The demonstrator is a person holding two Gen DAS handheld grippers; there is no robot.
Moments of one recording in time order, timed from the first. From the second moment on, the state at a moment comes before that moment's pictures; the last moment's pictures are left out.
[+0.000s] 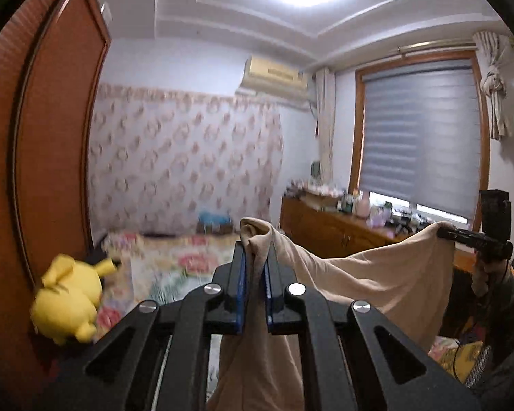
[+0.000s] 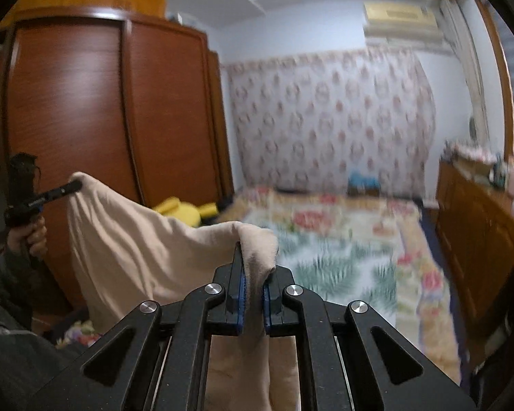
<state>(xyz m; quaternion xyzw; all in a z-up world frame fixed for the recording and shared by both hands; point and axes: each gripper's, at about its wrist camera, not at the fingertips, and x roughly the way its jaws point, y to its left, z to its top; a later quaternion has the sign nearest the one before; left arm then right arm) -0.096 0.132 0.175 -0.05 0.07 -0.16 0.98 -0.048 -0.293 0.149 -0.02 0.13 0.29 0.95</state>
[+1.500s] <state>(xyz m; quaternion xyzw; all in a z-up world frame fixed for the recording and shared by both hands) 0.280 0.116 0.001 0.04 0.29 -0.05 0.96 0.318 -0.257 0.035 -0.15 0.28 0.17 0.93</state>
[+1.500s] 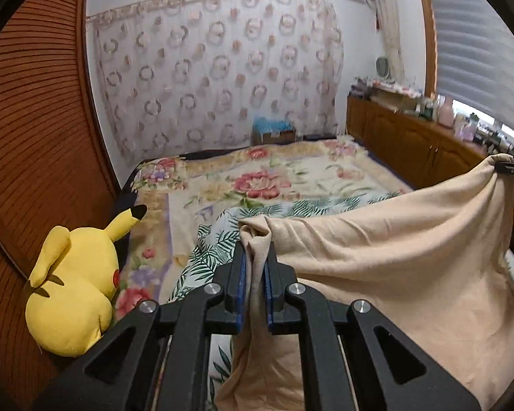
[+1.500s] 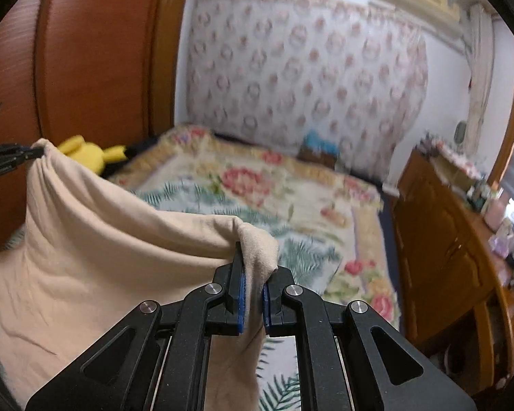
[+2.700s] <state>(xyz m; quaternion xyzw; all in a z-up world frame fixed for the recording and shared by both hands) 0.162 0.094 -0.097 0.00 0.41 -0.12 0.90 0.242 -0.328 -0.097 -0.01 0.40 0.09 0.91</state>
